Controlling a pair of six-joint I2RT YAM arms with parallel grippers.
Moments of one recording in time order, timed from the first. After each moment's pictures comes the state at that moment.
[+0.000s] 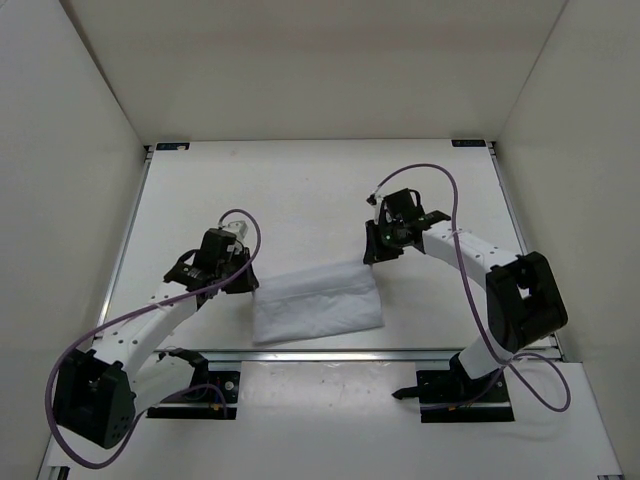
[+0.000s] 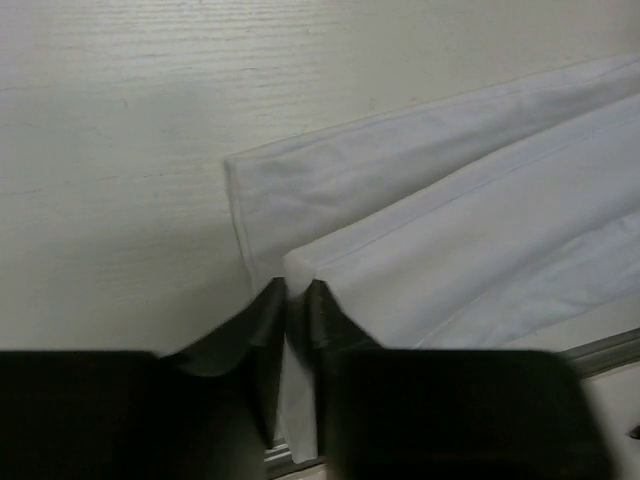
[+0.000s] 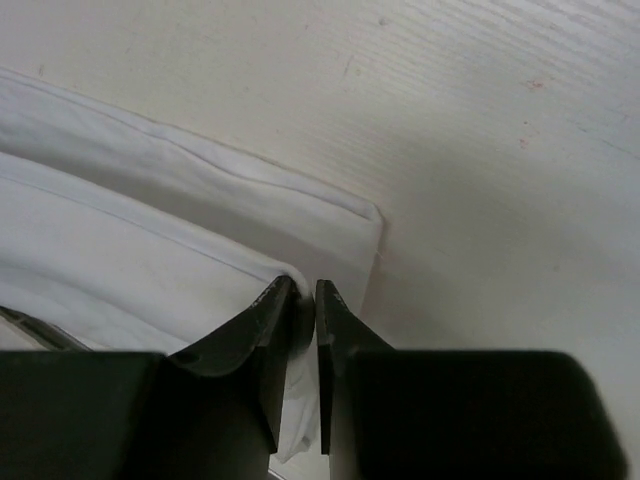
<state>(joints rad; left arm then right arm) -0.40 1.04 0.65 -0.50 0.06 -0.42 0.43 1.56 1.02 -0.46 -0.29 0.21</state>
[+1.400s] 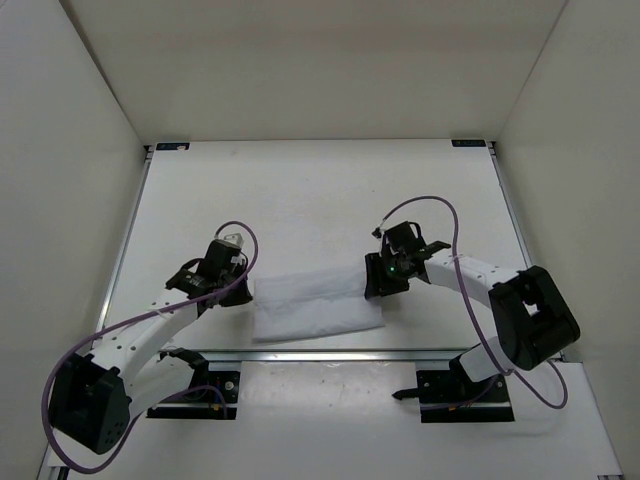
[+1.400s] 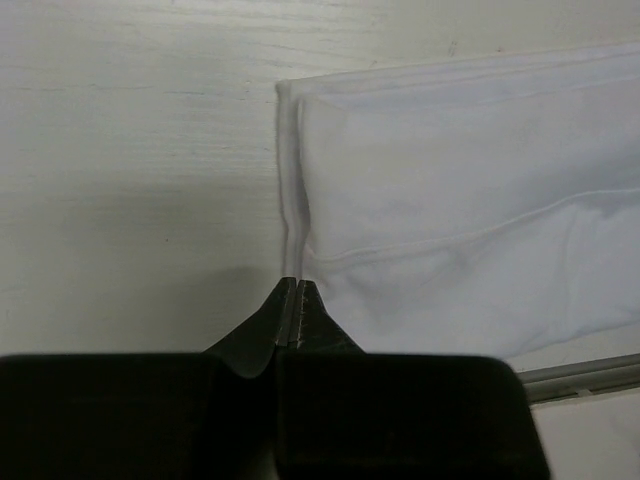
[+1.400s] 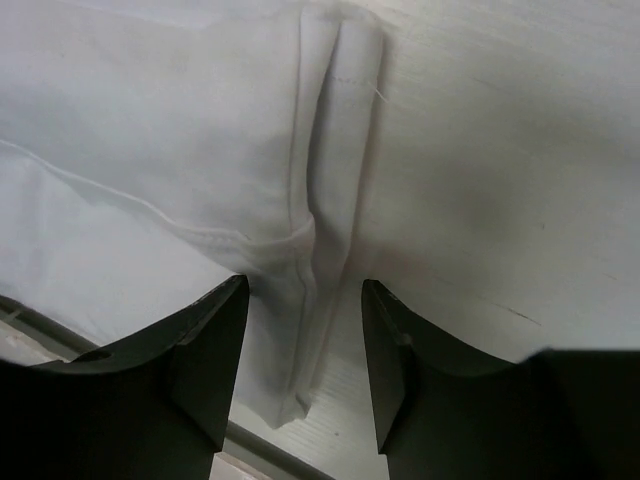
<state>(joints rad) -0.44 1.01 0.58 -0.56 -0.02 -0.53 0.49 1.47 0.74 -0.38 -0.28 0.31</state>
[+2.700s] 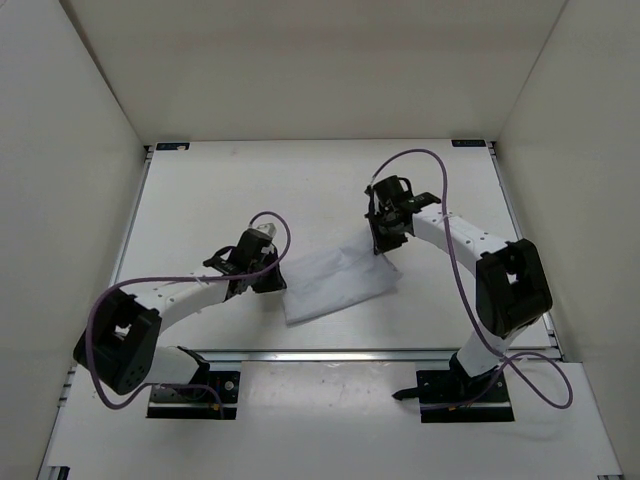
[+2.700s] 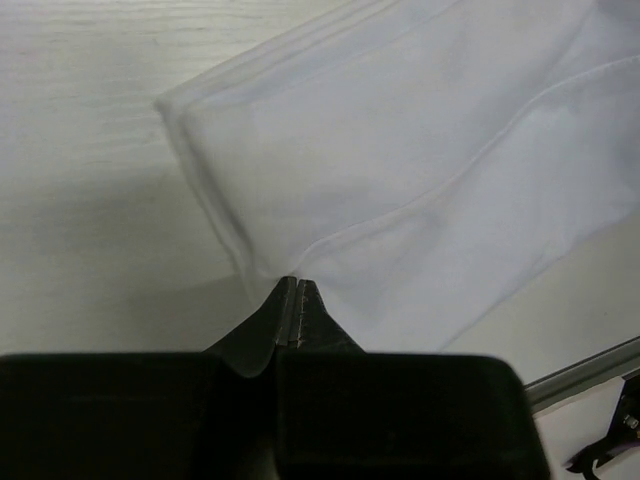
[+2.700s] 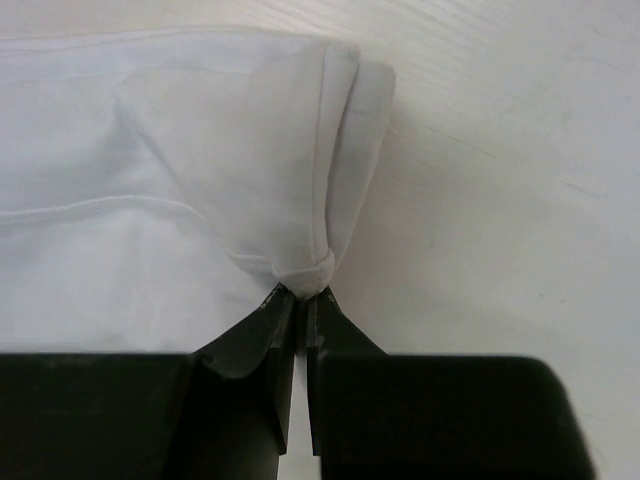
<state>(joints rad) -0.56 1.32 0.64 -0.23 0.05 -0.63 0.43 1.66 1.19 -0.64 -0.06 0.16</state>
